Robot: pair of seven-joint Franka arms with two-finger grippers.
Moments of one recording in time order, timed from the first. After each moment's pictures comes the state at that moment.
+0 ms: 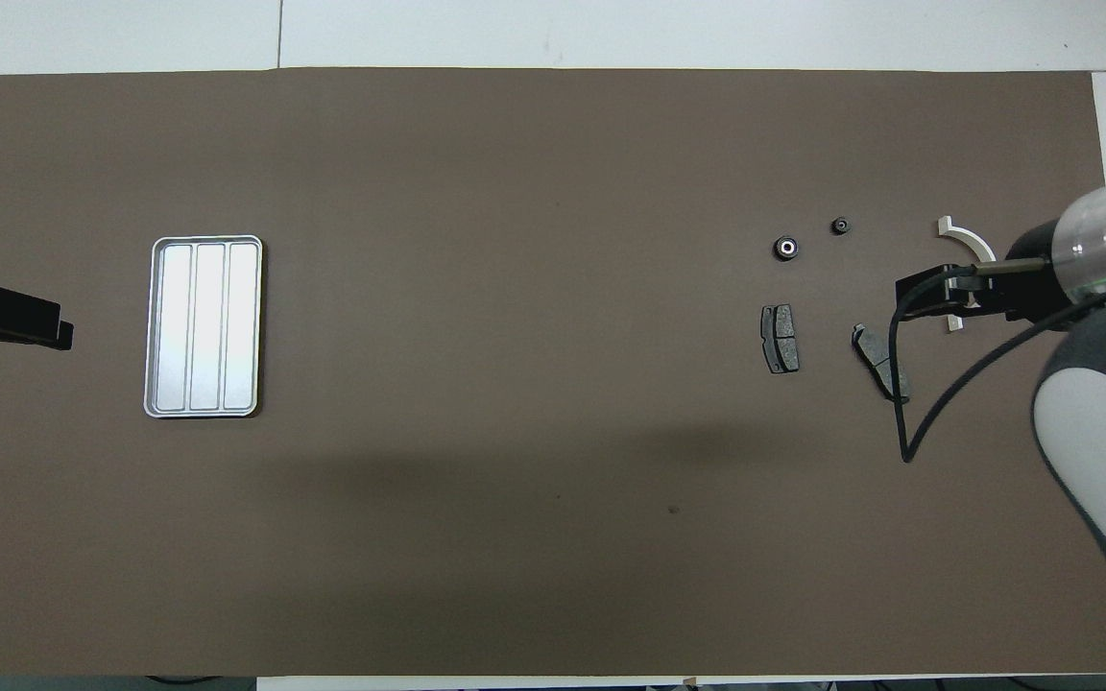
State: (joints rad) left arm 0.00 -0.06 -0.02 -1.62 -0.02 1.50 0.03; right arm 0.03 0.01 0.06 -1.75 0.01 1.74 0.13
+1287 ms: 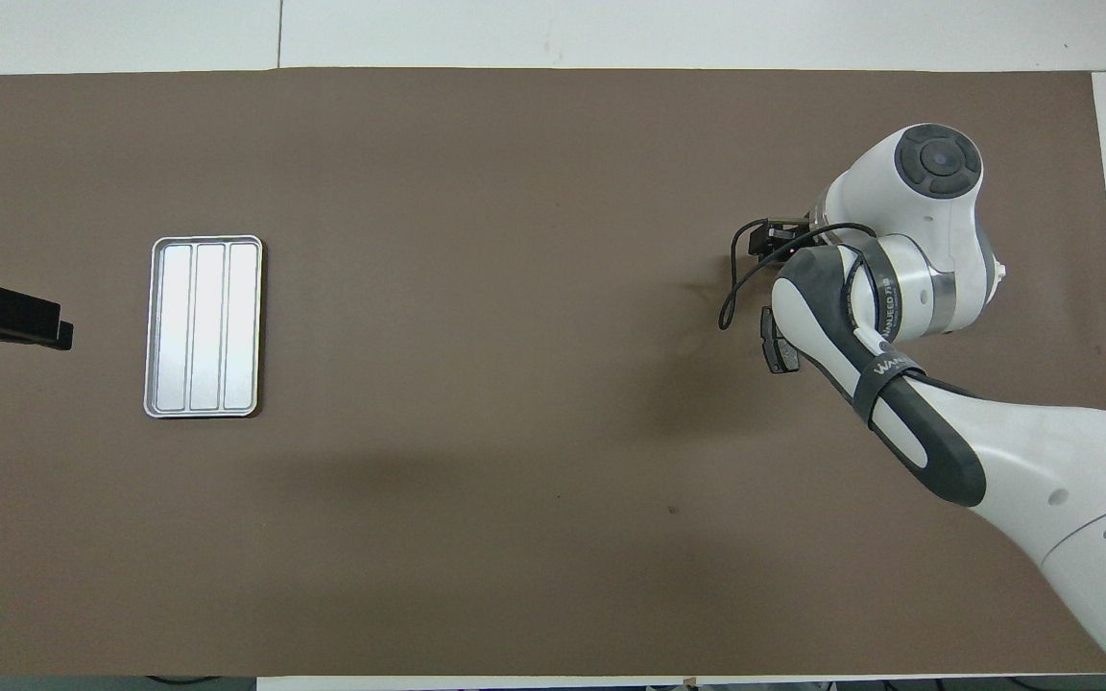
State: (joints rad) left arm 0.00 -0.06 -0.02 -1.62 -0.02 1.50 0.03; right arm 0.07 0.52 0.06 -1.73 -0.08 2.26 0.33
